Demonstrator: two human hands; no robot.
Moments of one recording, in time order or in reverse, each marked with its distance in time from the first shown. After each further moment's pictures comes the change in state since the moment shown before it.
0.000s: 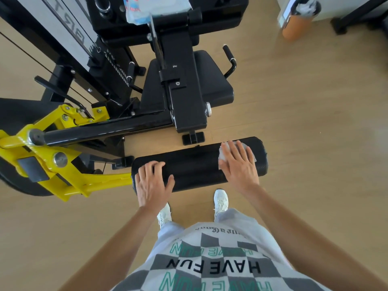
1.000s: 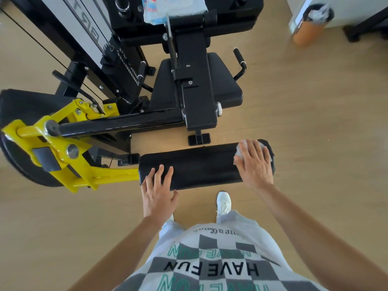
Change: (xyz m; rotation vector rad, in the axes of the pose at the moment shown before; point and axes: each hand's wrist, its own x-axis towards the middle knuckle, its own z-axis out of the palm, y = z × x) left_hand -0.039 -0.006 0.000 0.053 -0.165 0.000; right_hand 0.006 0.020 -0.006 -0.001 0.031 0.066
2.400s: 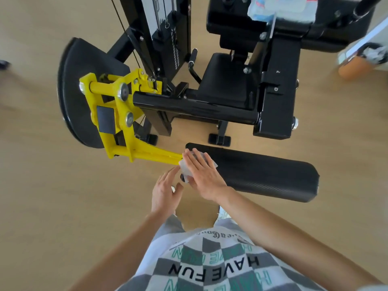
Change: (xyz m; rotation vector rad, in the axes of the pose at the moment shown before) left_hand -0.034 -0.094 0.002 -0.693 0.193 -0.248; right_hand -0.004 -0.253 0.049 -0.022 -0.304 -0.718
